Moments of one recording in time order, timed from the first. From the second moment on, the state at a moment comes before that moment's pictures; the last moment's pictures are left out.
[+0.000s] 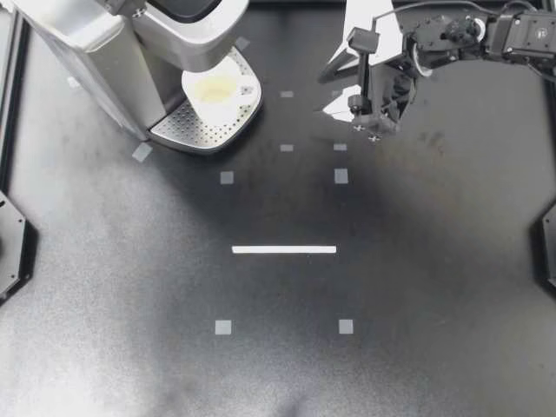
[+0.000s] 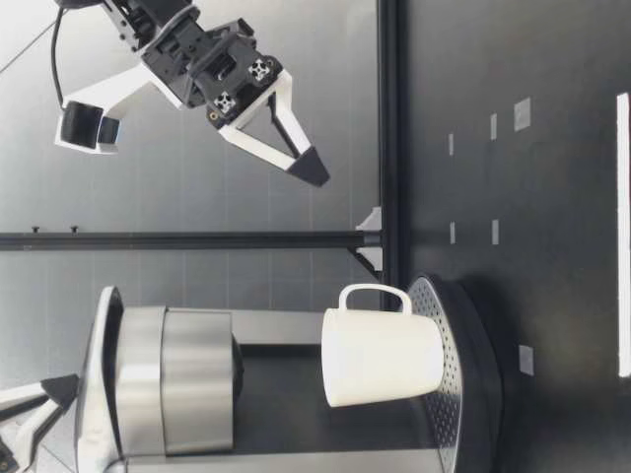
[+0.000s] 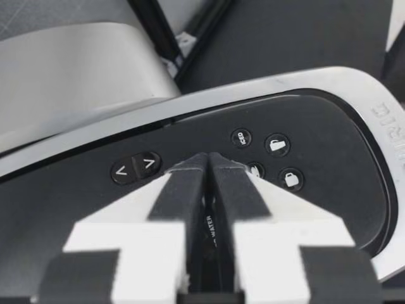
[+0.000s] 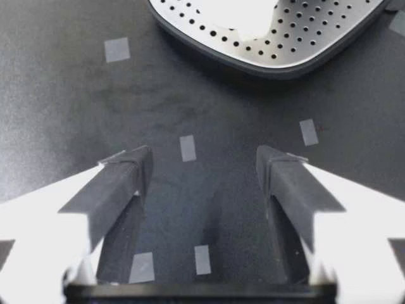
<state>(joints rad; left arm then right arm) 0.56 -0.26 0.16 0.13 0.97 0.01 -0.58 -0.01 0.57 1.00 0.44 -1.25</state>
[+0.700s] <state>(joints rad) 0.56 -0.28 0.17 0.10 0.96 0.03 -0.58 0.01 0.57 1.00 0.43 -1.25</state>
